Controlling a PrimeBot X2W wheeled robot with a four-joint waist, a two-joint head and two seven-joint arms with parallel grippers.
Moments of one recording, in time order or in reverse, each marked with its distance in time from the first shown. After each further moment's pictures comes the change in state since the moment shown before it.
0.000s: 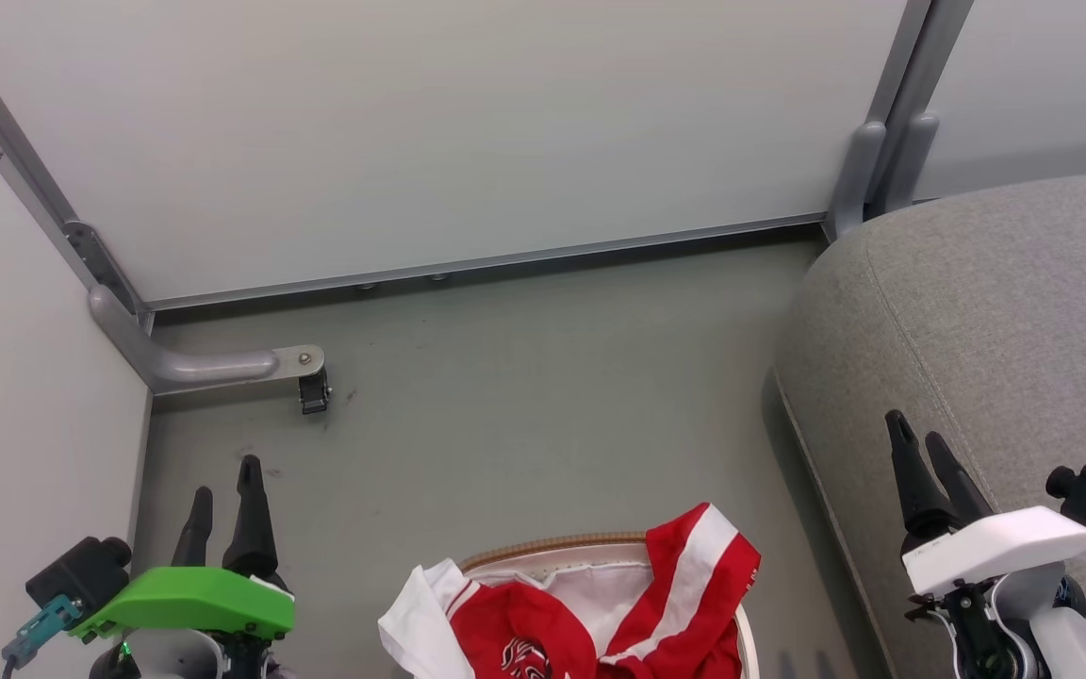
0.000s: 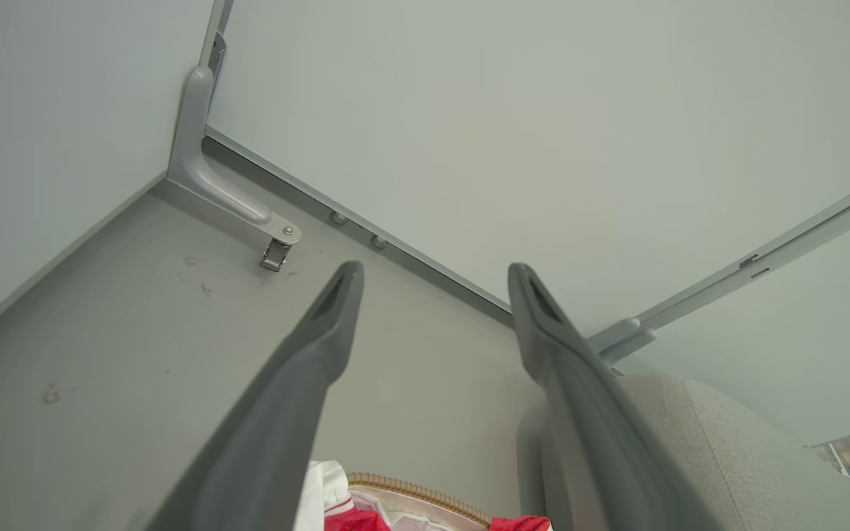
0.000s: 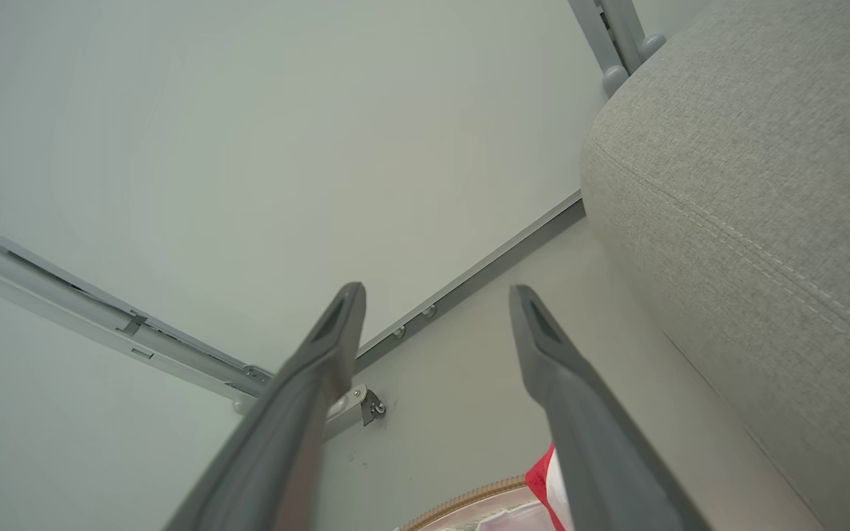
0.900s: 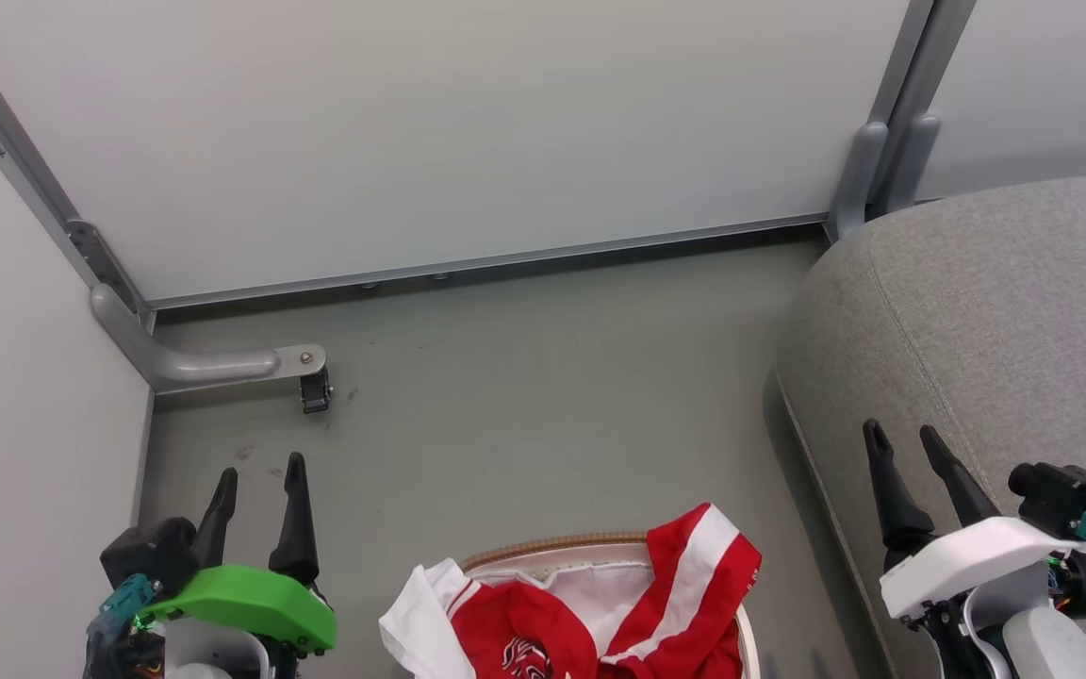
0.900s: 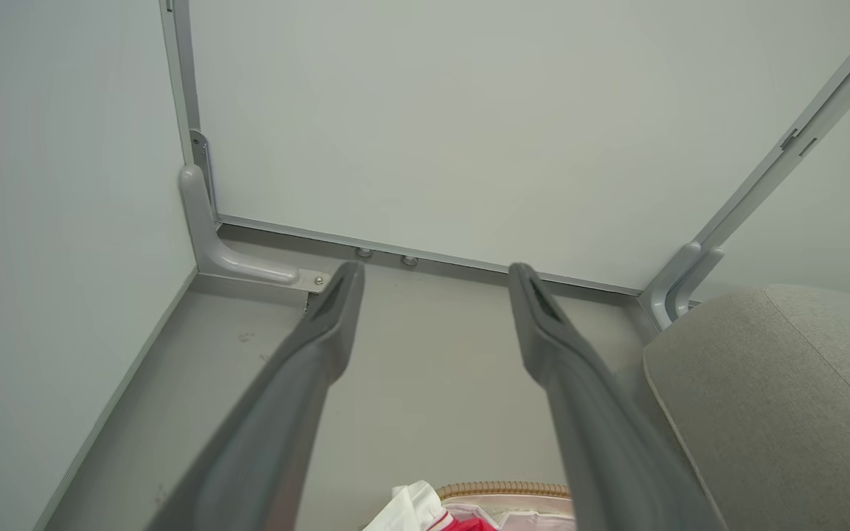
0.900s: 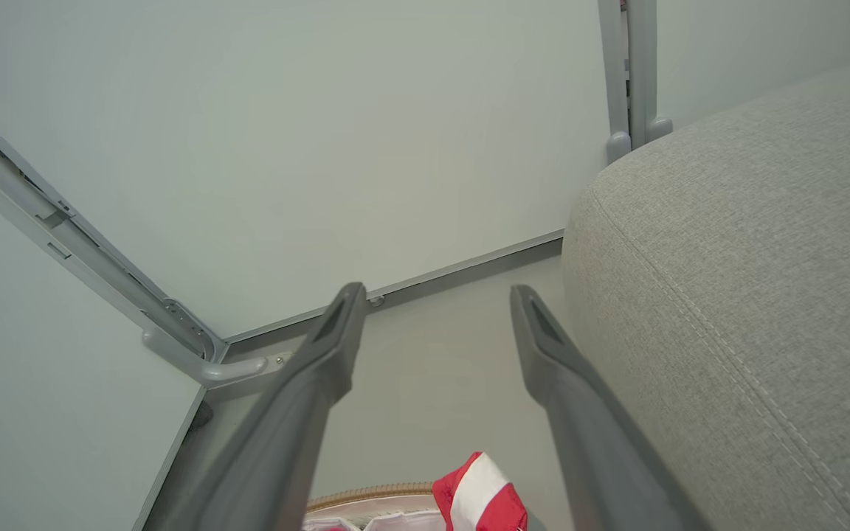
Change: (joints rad) left arm -0.002 0.024 -0.095 0.003 0.325 0.022 -0.075; right arm -0.002 -0.015 0.033 0.019 -0.324 0.000 -0.075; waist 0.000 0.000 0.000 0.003
